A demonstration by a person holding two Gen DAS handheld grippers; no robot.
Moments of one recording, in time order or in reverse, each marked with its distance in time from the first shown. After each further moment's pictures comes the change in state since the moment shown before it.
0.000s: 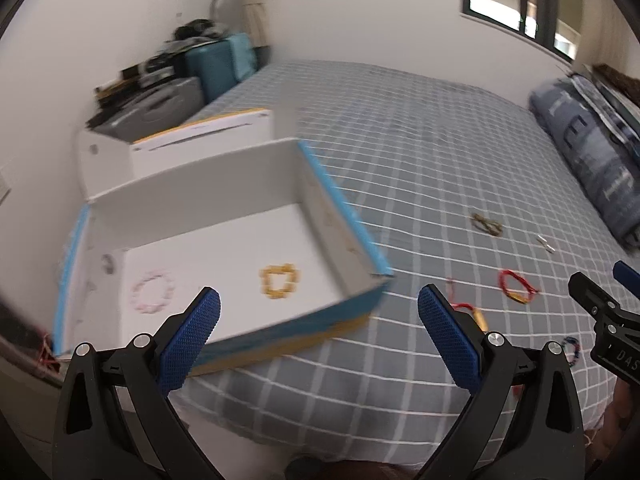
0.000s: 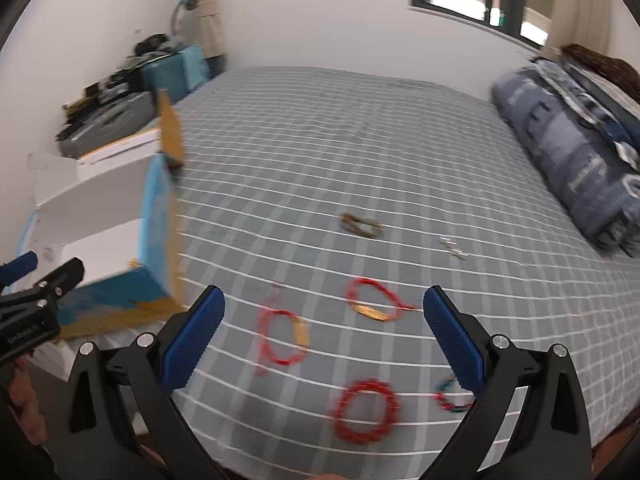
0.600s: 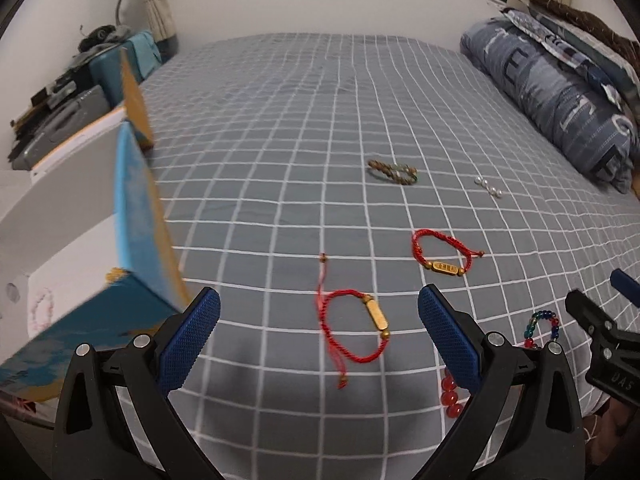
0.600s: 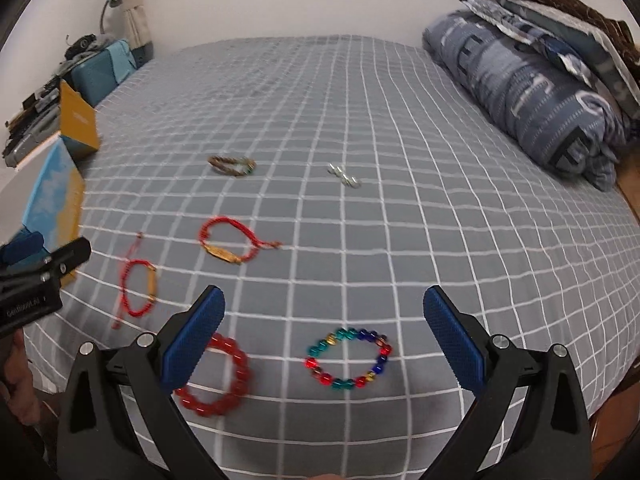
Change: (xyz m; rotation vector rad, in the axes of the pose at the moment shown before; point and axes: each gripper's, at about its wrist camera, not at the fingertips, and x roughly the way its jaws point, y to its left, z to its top) left arm 0.079 -0.143 -0.024 0.166 0.083 -0.154; right arm 0.047 -0.124 -0.069 0.125 0.107 -0.123
